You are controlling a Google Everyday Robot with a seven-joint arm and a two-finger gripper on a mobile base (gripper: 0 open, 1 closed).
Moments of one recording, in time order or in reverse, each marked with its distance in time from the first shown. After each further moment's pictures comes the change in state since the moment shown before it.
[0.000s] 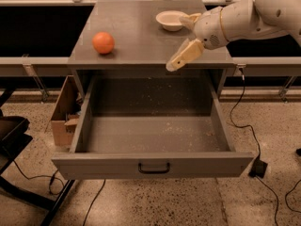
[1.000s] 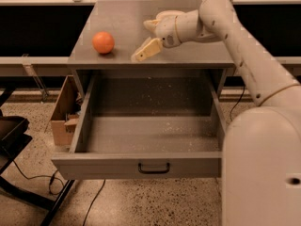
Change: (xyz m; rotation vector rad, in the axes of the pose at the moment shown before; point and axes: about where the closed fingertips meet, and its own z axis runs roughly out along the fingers) arm -0.013 -0.049 0.146 -0.106 -0.174 0.076
